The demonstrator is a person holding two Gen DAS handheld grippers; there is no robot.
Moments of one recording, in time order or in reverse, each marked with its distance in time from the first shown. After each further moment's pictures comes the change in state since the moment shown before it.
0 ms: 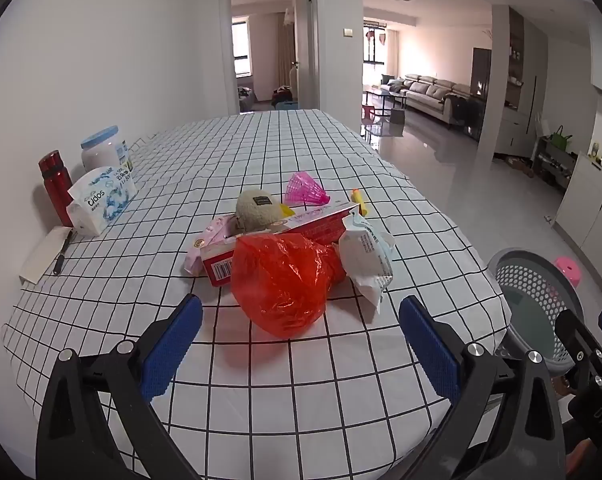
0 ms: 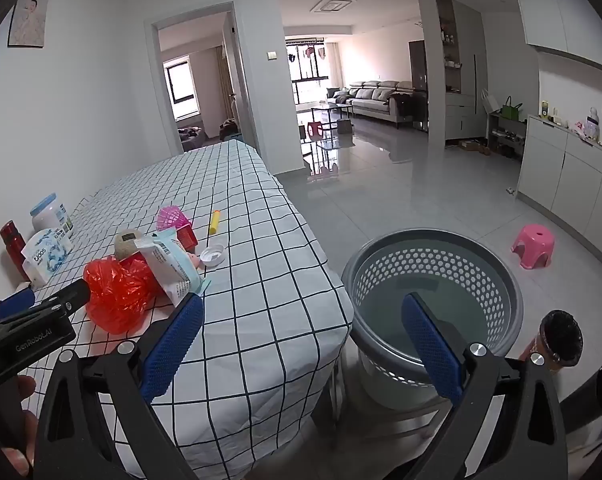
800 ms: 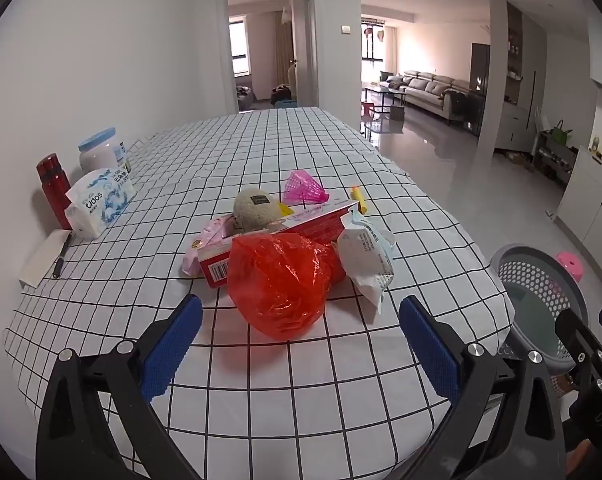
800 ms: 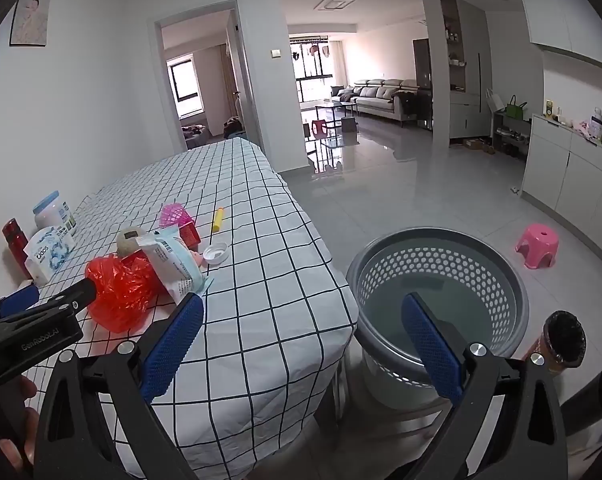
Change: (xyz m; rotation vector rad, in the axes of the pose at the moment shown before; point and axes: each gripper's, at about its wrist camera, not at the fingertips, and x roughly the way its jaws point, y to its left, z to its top) left arm 0.006 -0.006 0.002 0.014 0.009 0.005; right arm 0.005 0.000 0.000 -0.007 0.012 0.016
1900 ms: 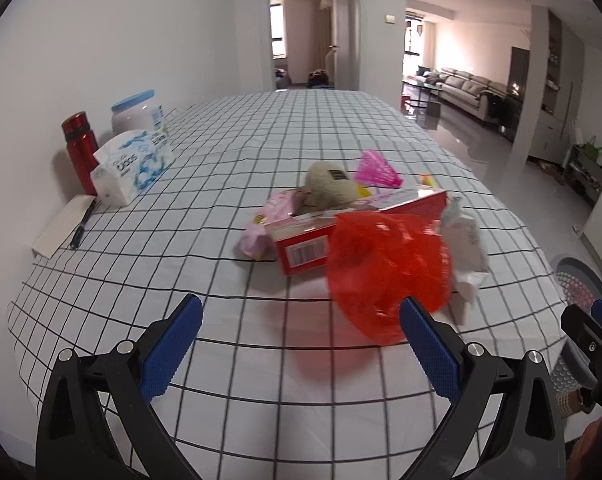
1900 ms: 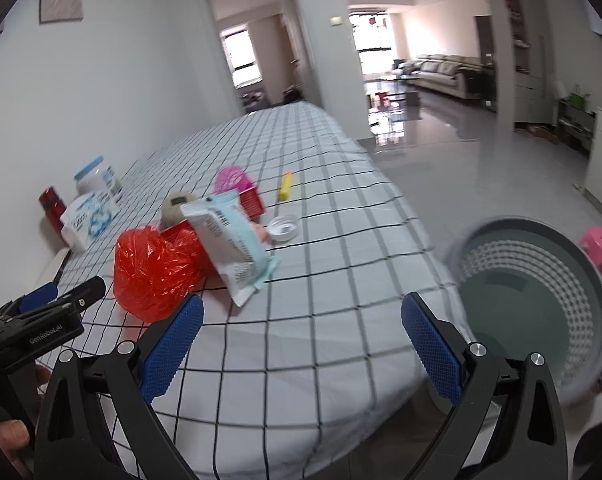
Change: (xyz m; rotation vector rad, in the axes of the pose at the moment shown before) left arm 0.045 0.076 -0.010 -0.103 0.062 0.100; right arm 0.079 0.048 0.004 -0.086 0.129 0.245
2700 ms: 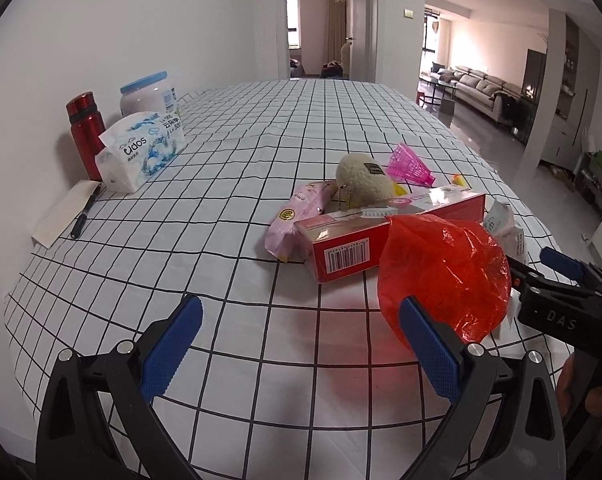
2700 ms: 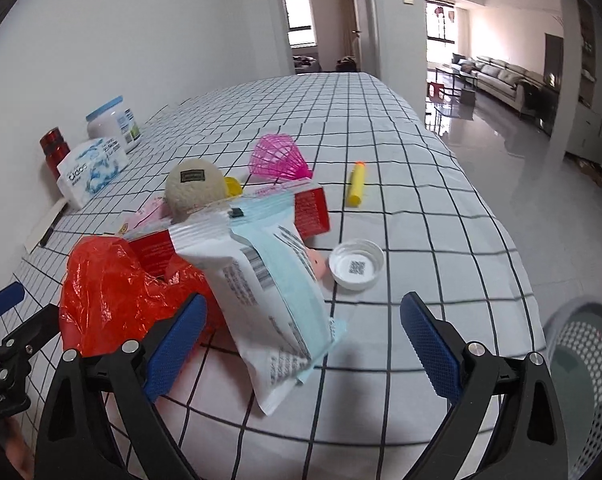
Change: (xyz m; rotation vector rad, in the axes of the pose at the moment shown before) left arm 0.027 0.019 0.005 -0.031 0.033 0.012; right arm 0.115 0.044 0.046 -0.205 0.131 0.072
